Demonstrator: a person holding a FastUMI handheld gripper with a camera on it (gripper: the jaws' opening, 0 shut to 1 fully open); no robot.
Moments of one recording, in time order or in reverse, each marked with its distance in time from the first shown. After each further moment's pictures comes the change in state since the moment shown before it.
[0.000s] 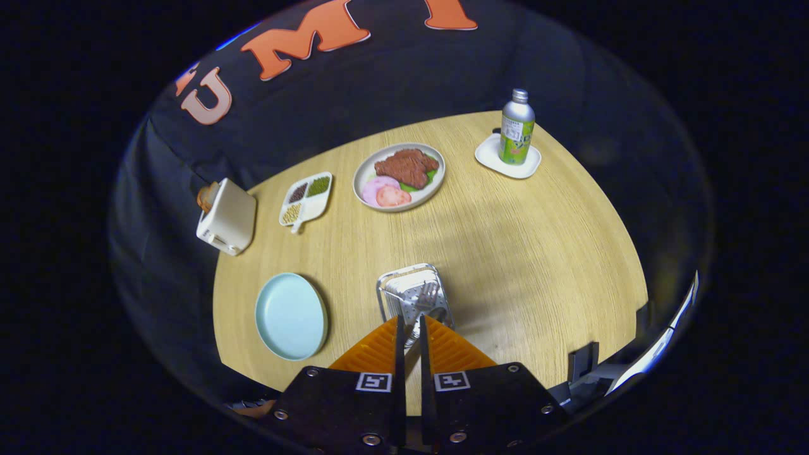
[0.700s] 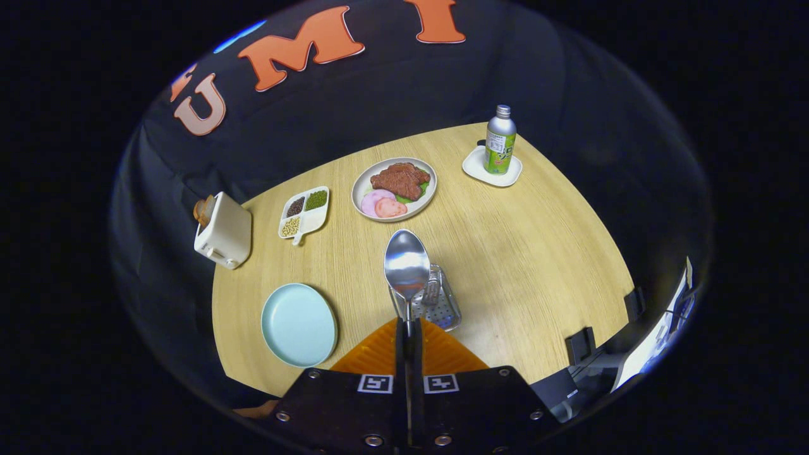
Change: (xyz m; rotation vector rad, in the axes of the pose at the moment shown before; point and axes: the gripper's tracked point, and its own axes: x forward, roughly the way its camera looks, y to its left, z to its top) arm -0.019 -0.005 -0.029 0.020 0.042 -0.114
